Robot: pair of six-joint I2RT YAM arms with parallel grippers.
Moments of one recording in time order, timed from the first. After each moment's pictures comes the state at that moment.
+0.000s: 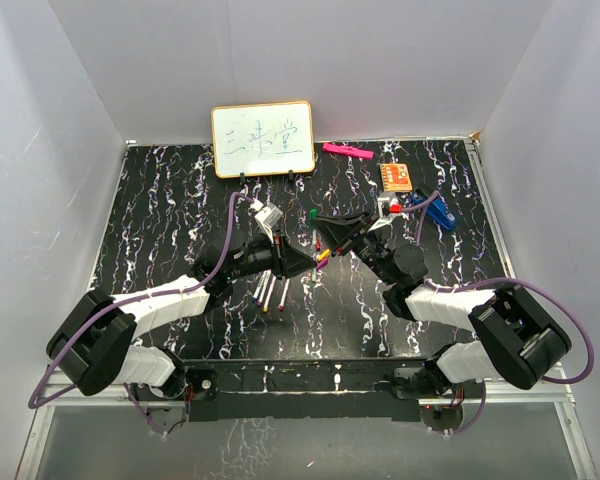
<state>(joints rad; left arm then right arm) -0.69 1.33 0.56 0.63 0.54 -0.60 0.61 1.34 0.41 1.30 -0.18 0.58</state>
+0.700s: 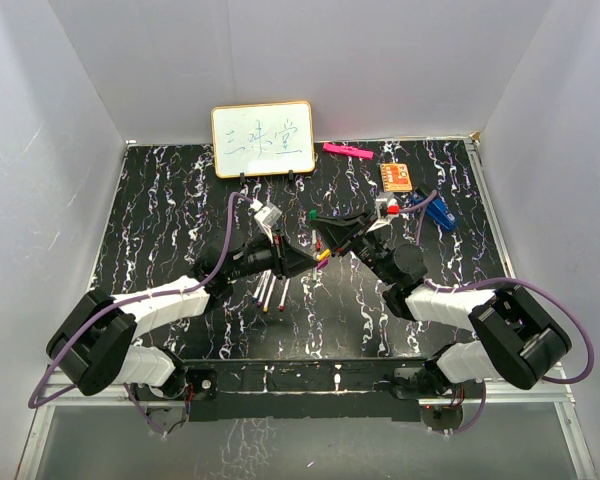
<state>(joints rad) -0.69 1.33 0.55 0.65 0.53 -0.62 0.61 1.34 0.42 1.29 -0.18 0.53</state>
